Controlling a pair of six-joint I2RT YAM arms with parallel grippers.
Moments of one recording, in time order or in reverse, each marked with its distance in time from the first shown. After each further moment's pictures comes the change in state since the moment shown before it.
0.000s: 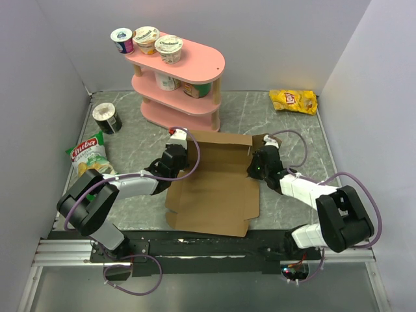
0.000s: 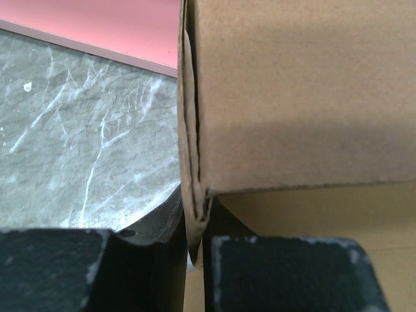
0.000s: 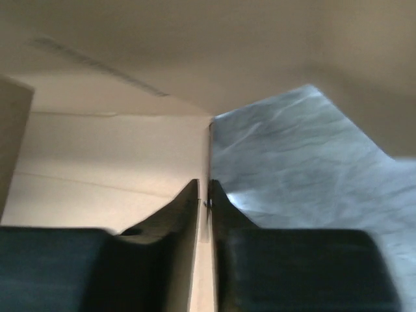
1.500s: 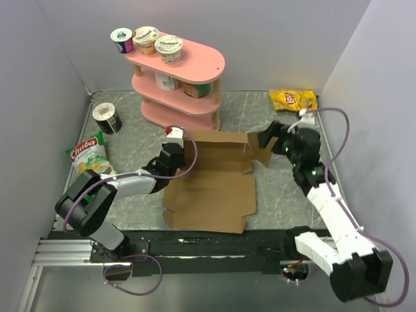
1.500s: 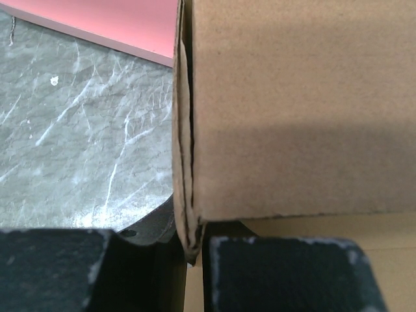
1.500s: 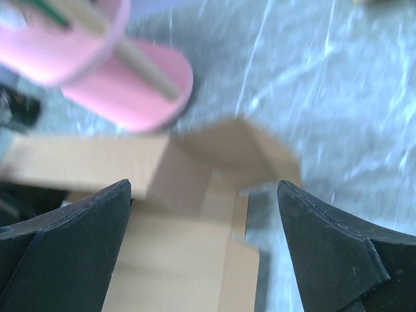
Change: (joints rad) left arm 0.037 -0.013 0.000 -0.032 -0.024 -0.001; right arm -0.135 -0.452 0.209 -0.235 -0.068 -0.106
